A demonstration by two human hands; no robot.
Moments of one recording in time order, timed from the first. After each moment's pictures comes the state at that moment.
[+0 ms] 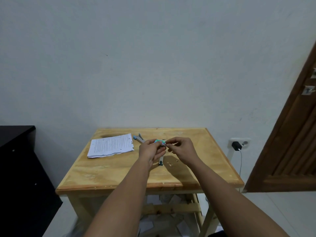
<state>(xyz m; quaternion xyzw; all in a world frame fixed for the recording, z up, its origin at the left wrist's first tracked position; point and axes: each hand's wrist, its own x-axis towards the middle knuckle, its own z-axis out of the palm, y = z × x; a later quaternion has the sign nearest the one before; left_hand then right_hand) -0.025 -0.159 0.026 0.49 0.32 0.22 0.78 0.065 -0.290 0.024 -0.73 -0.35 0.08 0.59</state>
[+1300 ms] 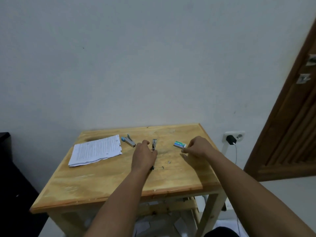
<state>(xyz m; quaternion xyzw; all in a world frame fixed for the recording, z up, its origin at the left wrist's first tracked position) 0.015 -0.145 -0.018 0.87 0.33 0.19 0.30 0.170 -0.337 0.013 -0.94 -0.23 0.12 0.20</state>
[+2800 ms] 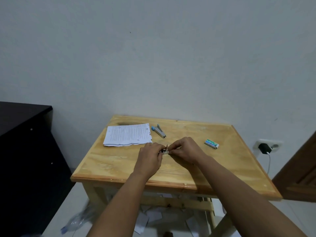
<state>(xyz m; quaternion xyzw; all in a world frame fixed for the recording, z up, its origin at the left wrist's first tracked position) -0.078 -0.085 -0.052 0.93 0.19 0.25 0.19 0.075 -0.211 -0.006 -0.82 -0.48 0.11 0.28</state>
